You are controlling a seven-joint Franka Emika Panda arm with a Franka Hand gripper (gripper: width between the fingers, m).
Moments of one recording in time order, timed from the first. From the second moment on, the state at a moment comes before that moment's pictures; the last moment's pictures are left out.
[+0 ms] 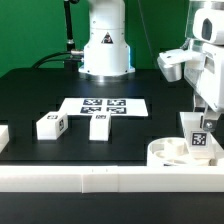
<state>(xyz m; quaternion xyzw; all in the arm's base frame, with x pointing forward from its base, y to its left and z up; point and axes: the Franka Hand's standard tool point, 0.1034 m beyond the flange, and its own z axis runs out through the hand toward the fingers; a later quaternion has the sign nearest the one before) 0.630 0.116 0.080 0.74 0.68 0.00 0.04</state>
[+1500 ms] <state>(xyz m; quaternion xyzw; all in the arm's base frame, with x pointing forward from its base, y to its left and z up) 0.624 0.119 0.078 0.98 -0.22 0.00 -0.03</state>
